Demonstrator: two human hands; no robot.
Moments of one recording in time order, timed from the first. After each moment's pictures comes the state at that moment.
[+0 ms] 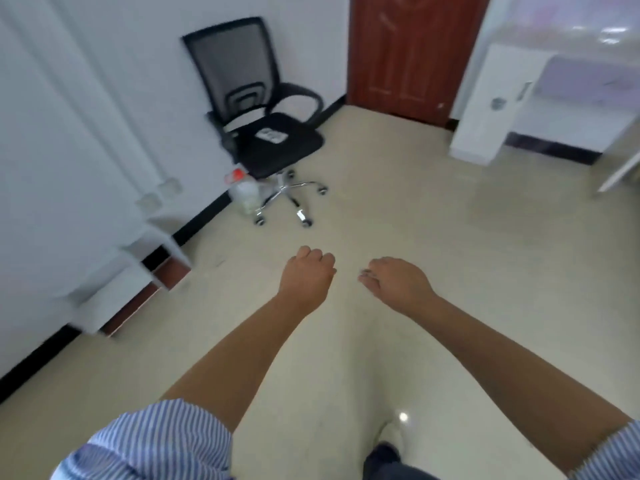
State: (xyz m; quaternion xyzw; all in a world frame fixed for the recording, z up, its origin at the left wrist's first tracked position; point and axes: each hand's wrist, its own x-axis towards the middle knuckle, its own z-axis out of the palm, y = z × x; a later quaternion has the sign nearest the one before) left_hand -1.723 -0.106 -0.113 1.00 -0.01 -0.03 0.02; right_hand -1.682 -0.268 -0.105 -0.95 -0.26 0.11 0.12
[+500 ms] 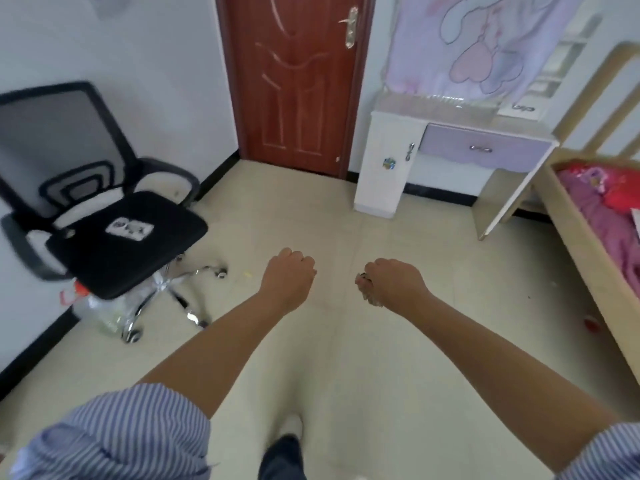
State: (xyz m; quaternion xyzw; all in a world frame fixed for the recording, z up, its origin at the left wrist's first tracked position) left_hand -1.257 -0.185 -0.096 0.99 -0.15 0.01 0.00; right_hand -1.263 -0.371 -0.080 -0.99 -0.13 0.03 0.01
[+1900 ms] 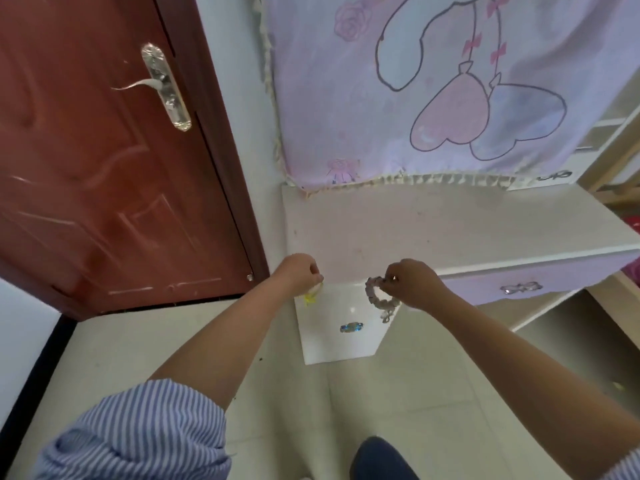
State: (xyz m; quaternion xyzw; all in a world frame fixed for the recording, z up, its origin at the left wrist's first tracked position) left_hand -0.072 -0.513 -0.075 0.93 -0.23 -0.23 0.15; right_hand -0.164 -0.686 -0.081 -0.96 0.18 0.11 0.19
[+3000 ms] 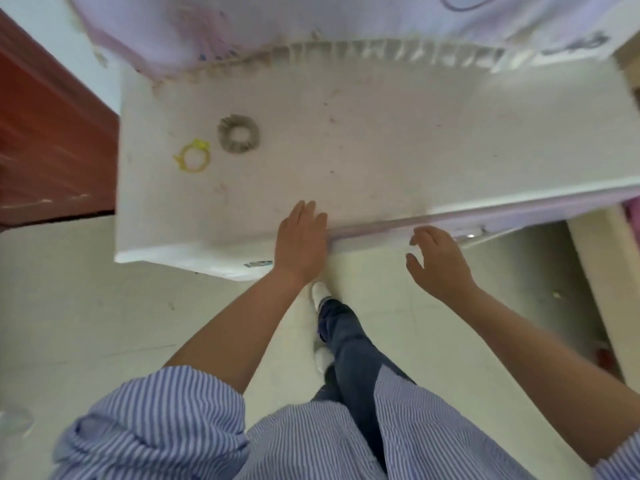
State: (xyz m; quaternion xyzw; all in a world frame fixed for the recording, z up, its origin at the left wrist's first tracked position) left_hand -0.108 -0.793 -0.244 0.94 -0.26 -0.18 0.09; right_hand -0.220 -0.976 -0.228 -0.96 0.16 0.07 0.22
